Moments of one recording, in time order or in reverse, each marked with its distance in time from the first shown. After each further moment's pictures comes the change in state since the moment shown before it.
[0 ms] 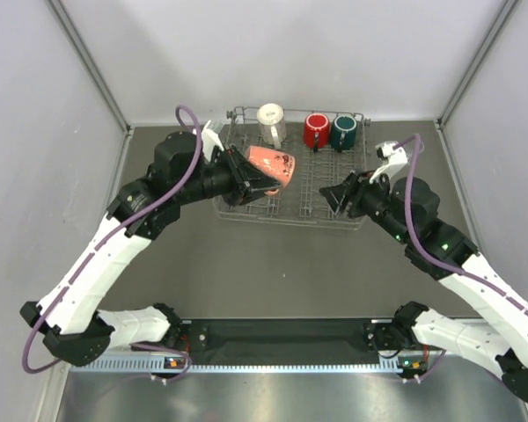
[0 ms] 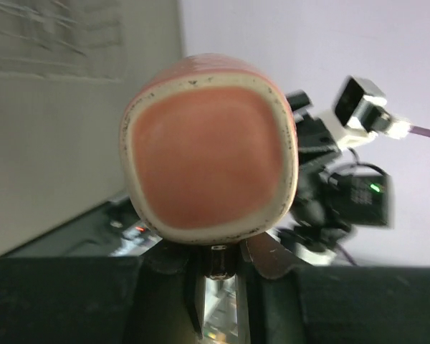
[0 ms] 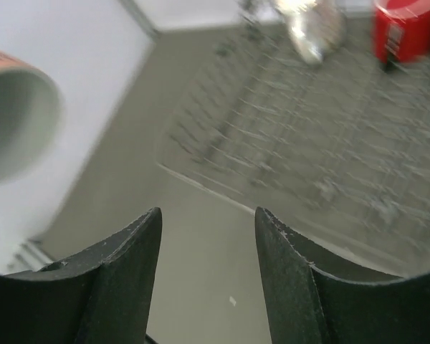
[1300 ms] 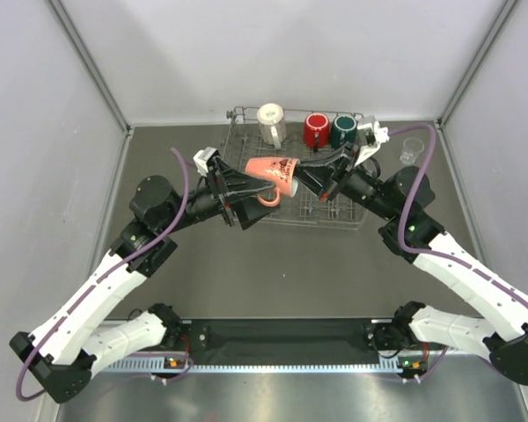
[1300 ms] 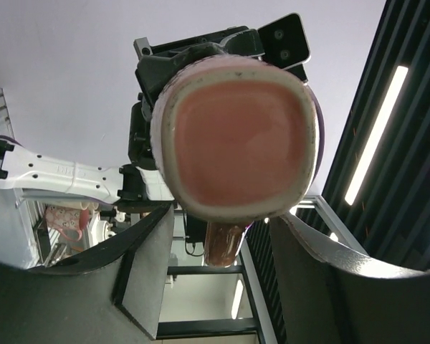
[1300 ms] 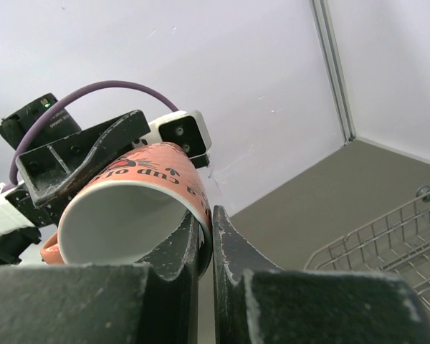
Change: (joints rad) left arm 0.035 -0.267 -0.489 0.676 0.233 -0.605; right arm -0.006 0.174 -0.005 0.662 -0.468 0.057
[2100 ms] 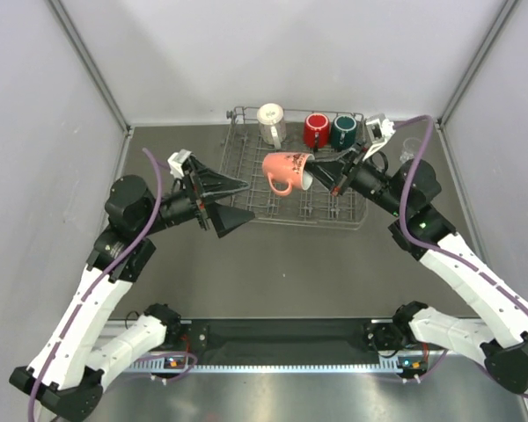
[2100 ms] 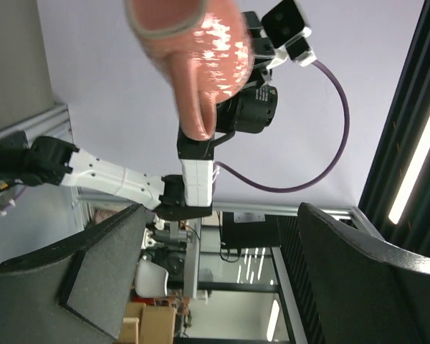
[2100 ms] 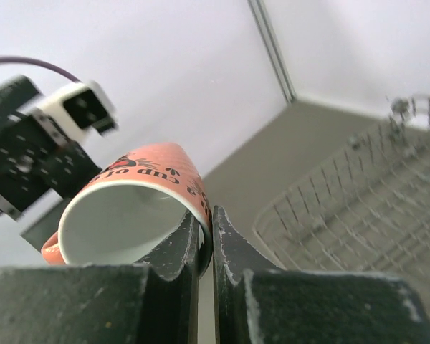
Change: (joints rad) left arm 0.245 -0.089 0.034 -0.240 0.185 0.157; right arm -0.133 -0.024 0.001 -0.208 0.000 -0.030
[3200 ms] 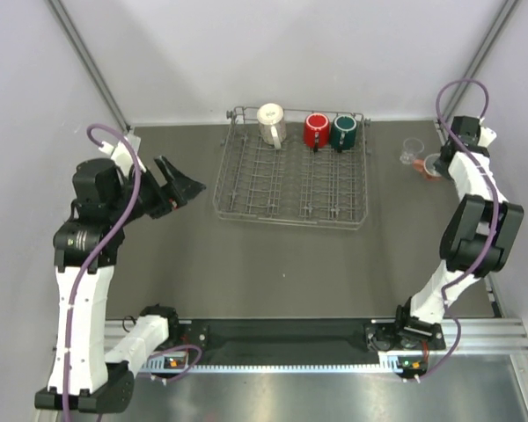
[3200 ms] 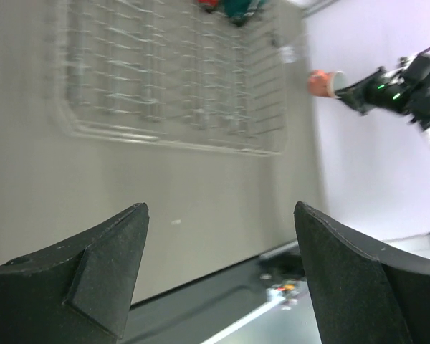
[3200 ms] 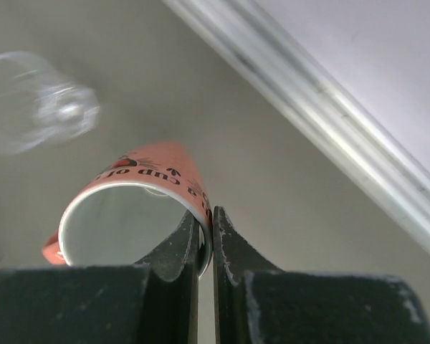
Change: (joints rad) left arm 0.353 0.092 0.325 -0.722 -0.289 1.067; right arm -0.858 0.832 0.460 -0.666 0.701 -0.070
